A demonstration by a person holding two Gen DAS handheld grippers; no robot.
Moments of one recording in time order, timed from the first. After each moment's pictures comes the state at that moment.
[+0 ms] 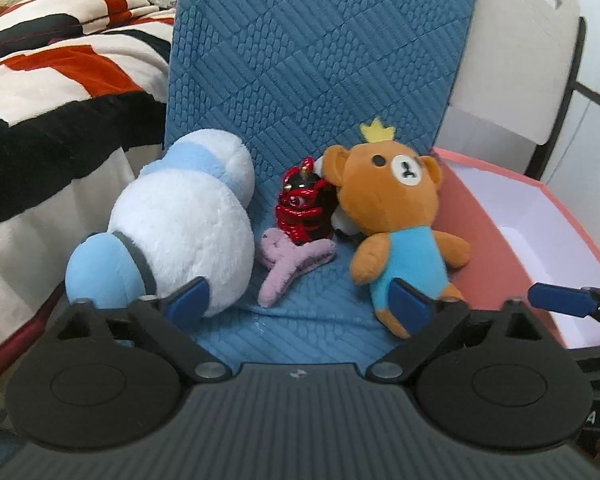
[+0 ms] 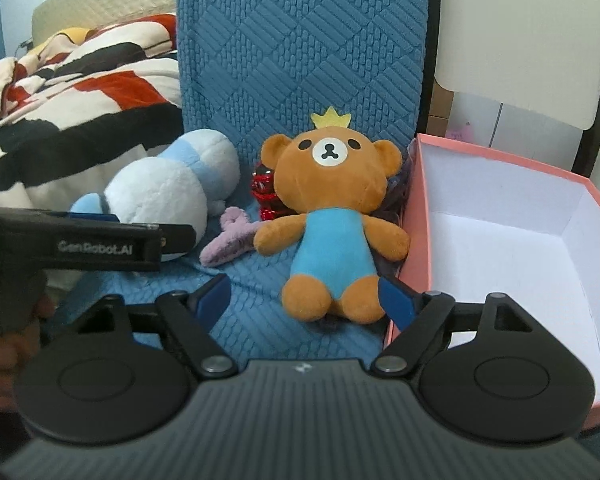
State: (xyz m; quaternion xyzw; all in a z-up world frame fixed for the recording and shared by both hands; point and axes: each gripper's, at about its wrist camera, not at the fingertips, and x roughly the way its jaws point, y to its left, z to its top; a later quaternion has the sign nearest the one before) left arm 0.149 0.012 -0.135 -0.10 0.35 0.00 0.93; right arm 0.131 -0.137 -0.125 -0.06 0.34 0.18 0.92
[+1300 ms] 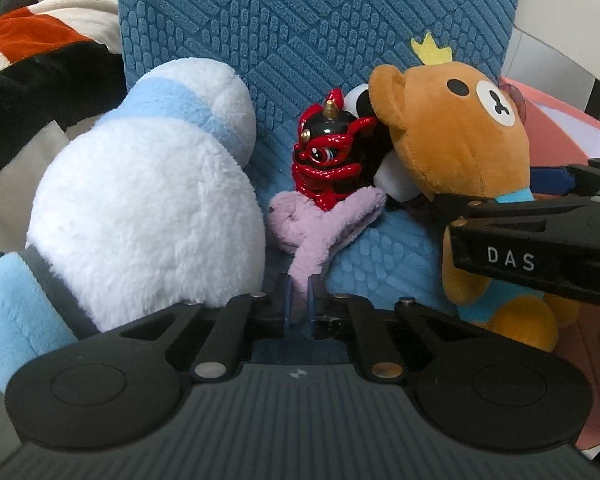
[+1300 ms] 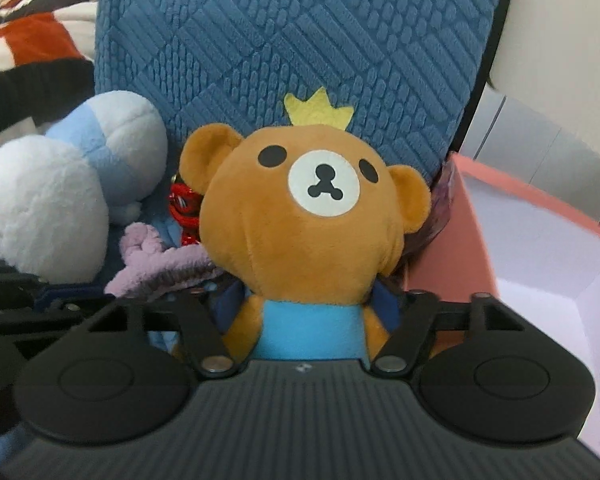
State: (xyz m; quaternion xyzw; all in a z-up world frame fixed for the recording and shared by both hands) left arm 0.241 0.010 -0.209 -0.05 0.41 0.01 0.91; right arm 0.257 -0.089 -0.183 -0.15 0.34 0.13 0.92
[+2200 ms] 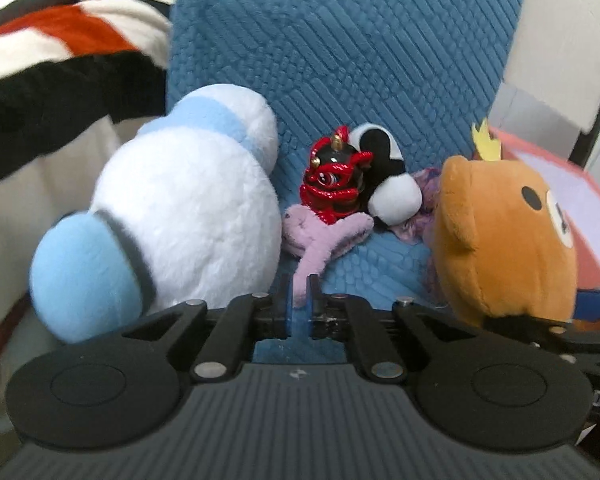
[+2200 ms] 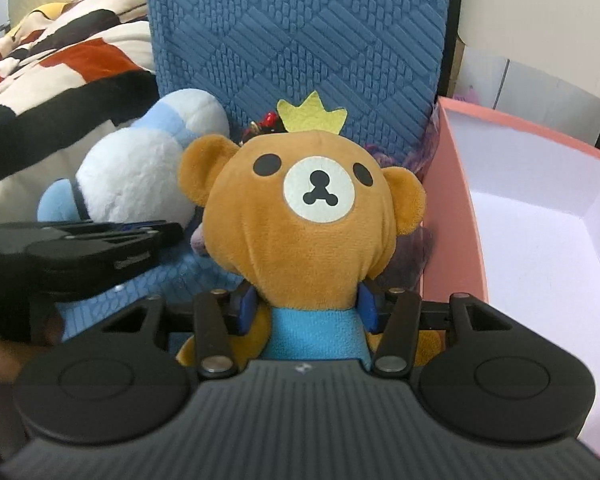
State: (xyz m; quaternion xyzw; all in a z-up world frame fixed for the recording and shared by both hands) left arm 0.200 0.029 -0.188 -0.09 0.37 0.02 0.93; right arm 0.181 -0.115 -0.147 -0.05 0.40 0.16 0.90
